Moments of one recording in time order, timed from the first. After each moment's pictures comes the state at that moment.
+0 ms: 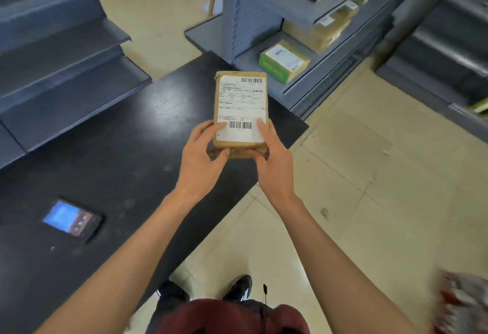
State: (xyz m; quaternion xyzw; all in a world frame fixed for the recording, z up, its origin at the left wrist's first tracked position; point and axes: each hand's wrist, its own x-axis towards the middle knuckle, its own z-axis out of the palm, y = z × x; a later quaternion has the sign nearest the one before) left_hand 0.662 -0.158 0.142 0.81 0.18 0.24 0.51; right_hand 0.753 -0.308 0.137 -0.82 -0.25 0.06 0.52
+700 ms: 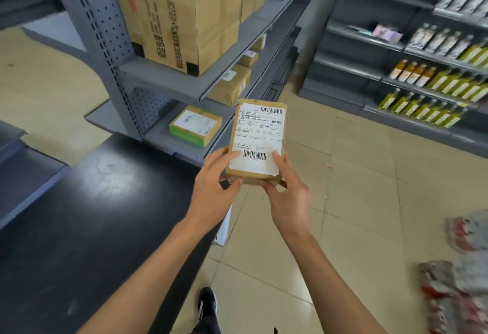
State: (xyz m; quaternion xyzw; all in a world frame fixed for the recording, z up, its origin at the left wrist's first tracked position) left_hand 0.919 -0.270 0.185 0.80 -0.02 0.18 0.57; right_hand 0.945 -0.447 0.176 -0.82 -0.12 -0.14 0.54
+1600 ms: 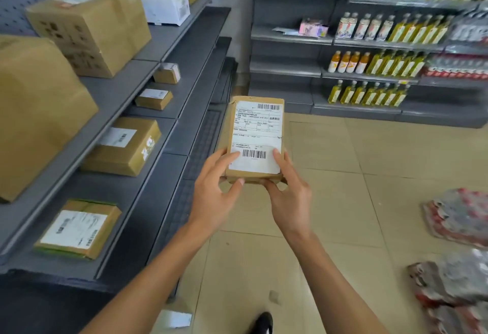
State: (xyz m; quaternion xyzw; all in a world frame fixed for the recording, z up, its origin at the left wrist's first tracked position) left_hand 1.263 -0.506 0.209 0.81 -0.14 0.15 0.54; right_hand 1.253 -0.682 0.185 -0.82 -0.03 -0.25 0.51
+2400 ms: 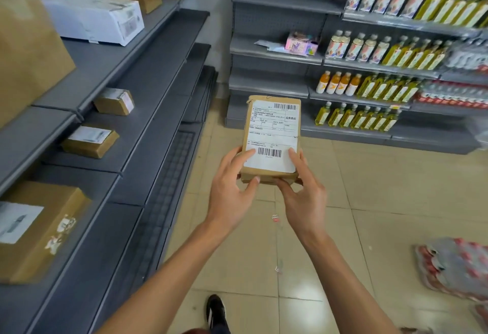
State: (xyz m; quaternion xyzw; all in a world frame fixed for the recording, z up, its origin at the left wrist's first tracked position) left_hand 1.596 -0.659 0.183 0.80 -0.16 0.16 0.56; right_hand 1.567 -0.828 0.183 -0.84 0.00 -0.28 0.46
